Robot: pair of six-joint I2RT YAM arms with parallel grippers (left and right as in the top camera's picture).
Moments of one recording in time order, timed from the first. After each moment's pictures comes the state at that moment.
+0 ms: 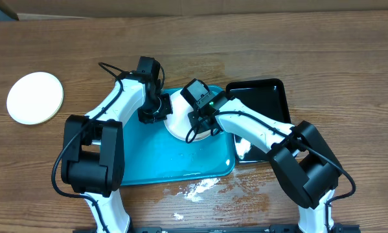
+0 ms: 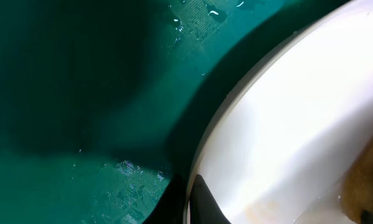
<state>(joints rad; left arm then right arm) -0.18 1.99 1.33 -0.82 0.18 -0.39 0.72 2.04 1.41 -0.67 0.07 0.33</state>
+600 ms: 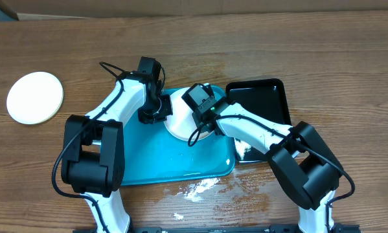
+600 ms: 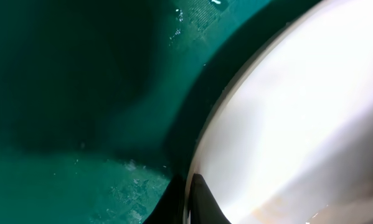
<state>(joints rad) -0.18 1.99 1.33 -0.84 0.17 -0.36 0.71 2.03 1.33 -0.53 0.27 0.32</state>
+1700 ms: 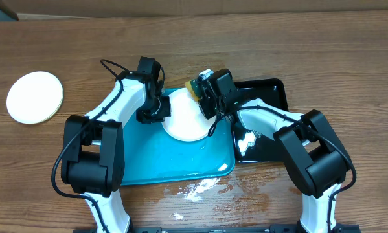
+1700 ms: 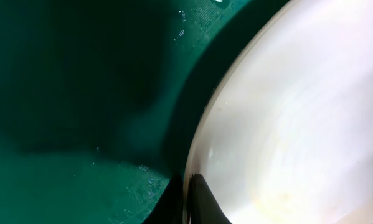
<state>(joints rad) -0.18 1.99 1.33 -0.85 0.14 -0.28 0.54 2.06 1.21 -0.04 -0.13 0.04</state>
